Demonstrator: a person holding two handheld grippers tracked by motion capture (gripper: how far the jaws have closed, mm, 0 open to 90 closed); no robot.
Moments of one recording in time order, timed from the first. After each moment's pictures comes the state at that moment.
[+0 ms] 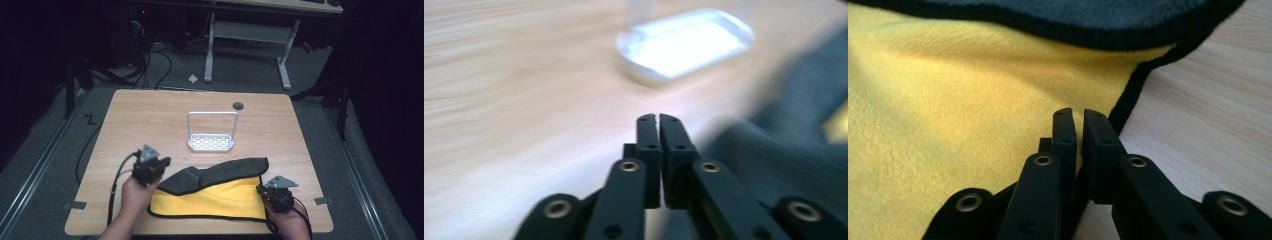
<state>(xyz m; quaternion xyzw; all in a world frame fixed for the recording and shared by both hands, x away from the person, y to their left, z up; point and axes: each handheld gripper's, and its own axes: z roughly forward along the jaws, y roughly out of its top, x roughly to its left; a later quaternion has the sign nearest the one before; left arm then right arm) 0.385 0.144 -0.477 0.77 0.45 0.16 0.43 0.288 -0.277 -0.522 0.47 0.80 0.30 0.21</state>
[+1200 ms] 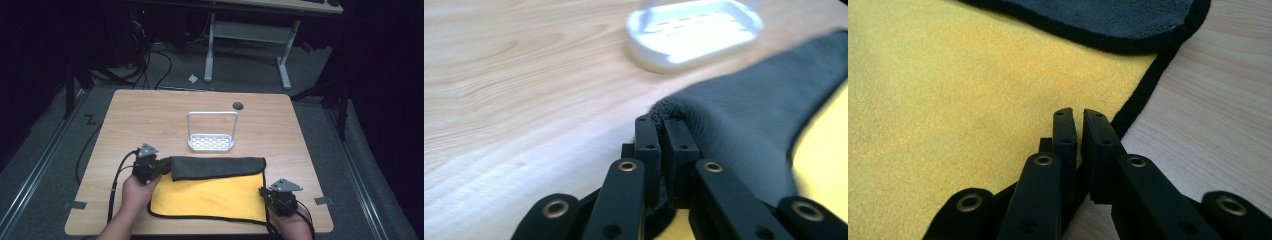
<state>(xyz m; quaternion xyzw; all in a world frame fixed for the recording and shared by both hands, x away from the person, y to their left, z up) 0.401 0.142 -0.500 0.78 0.46 0.11 0.42 0.281 -0.284 -0.523 0.47 0.80 0.31 0.21</state>
